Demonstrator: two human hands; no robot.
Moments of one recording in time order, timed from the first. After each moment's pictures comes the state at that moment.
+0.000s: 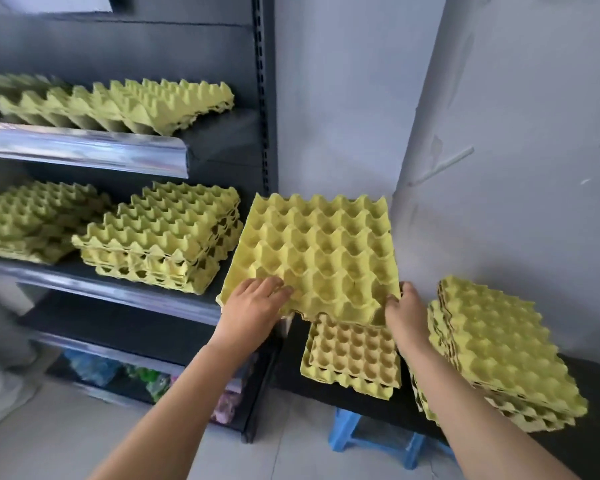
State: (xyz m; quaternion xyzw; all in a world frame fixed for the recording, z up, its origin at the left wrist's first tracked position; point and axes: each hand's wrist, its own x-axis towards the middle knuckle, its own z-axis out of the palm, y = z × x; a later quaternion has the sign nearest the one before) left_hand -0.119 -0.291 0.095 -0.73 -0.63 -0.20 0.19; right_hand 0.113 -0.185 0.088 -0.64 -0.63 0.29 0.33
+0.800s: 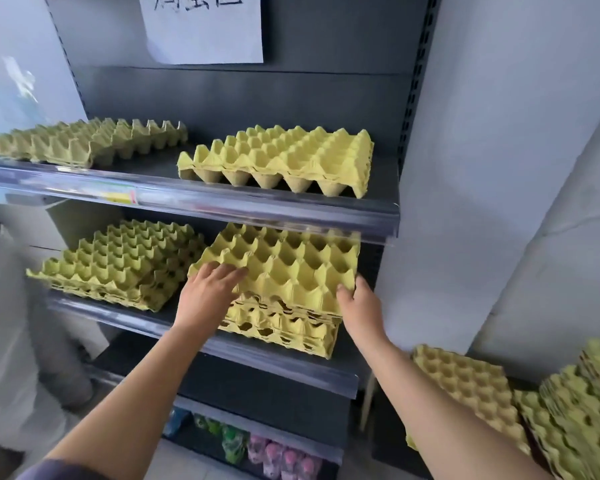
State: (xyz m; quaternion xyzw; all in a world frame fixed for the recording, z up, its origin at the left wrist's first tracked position) left_hand -0.491 -0.319 0.132 -0.62 -0.75 -0.13 0.20; right_hand -0.257 -0.221 0.135 -0.52 -0.71 0.35 0.32
